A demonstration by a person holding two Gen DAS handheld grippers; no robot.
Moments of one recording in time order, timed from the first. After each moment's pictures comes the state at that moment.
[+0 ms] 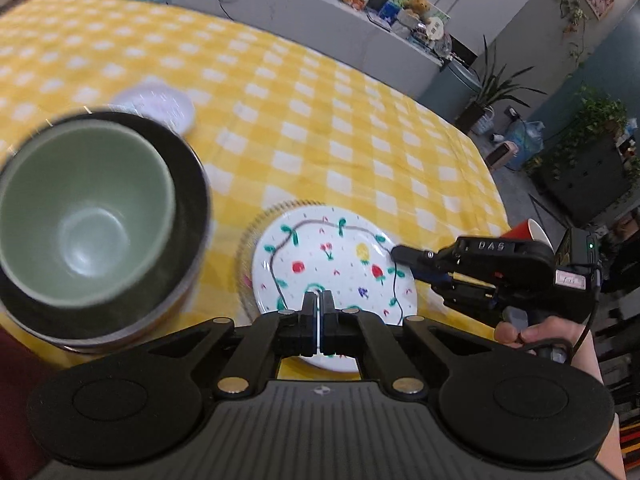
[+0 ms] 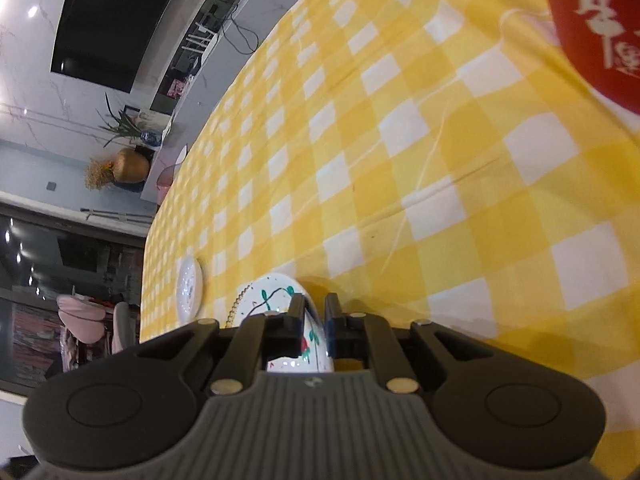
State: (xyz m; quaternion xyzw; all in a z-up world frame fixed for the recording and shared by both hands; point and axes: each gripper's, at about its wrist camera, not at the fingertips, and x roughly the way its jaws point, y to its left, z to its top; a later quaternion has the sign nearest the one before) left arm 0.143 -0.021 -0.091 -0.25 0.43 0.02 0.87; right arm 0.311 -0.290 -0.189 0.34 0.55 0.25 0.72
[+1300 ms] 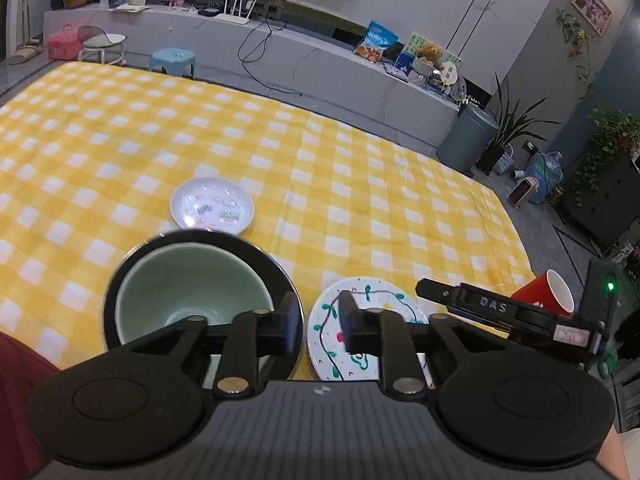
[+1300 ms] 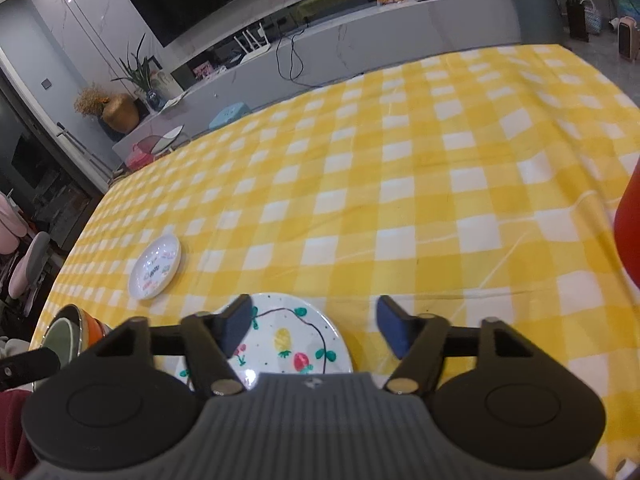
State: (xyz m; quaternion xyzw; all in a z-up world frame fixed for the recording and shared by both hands) left arm 0.126 0.015 -0.042 -0.21 0.38 0.07 0.90; right arm 0.289 -0.226 -0.137 0.13 0.44 0.26 0.85
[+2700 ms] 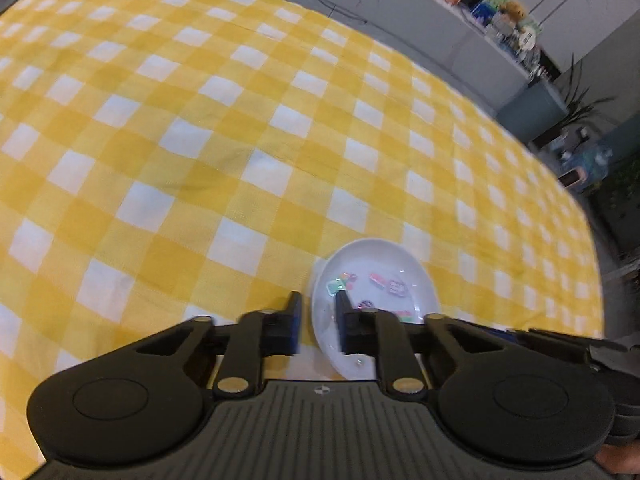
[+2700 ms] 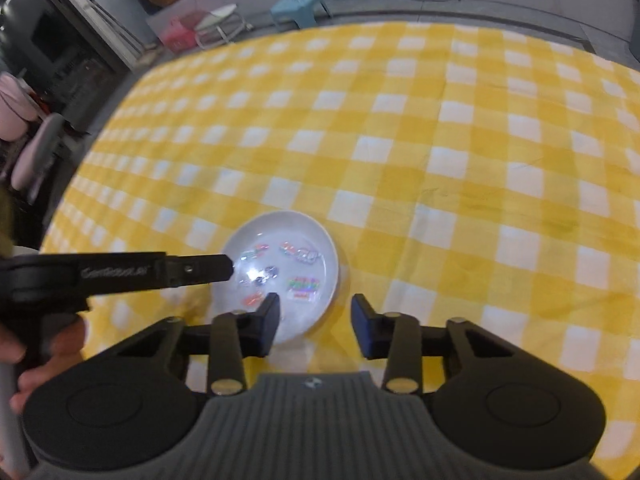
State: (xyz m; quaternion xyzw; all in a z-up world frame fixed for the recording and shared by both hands) left arm 0.263 0.200 -0.142 -0.27 0.51 0.08 0.82; right arm 0.357 0.023 -0.146 -0.01 0.56 0.34 0.76
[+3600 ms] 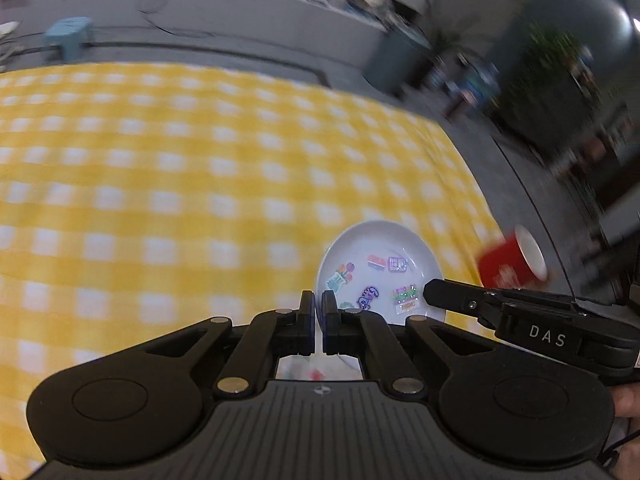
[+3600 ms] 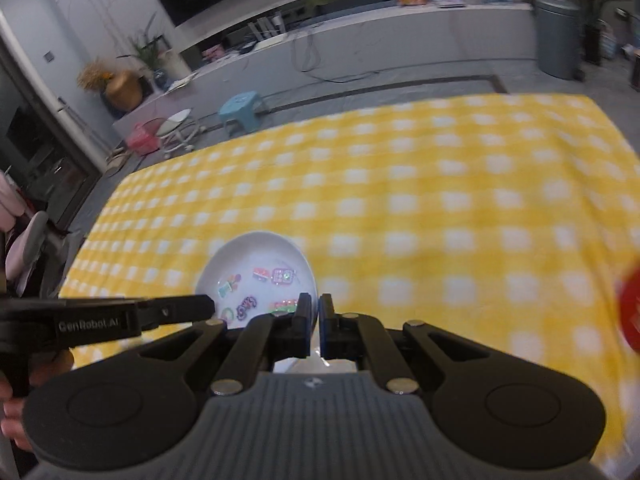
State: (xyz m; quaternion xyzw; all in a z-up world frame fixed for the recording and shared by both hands) left arm 0.225 0.030 -0.050 -0.16 0.48 -0.10 0.86; right arm 0.276 -0.194 -0.059 0.09 0.46 0.25 0.84
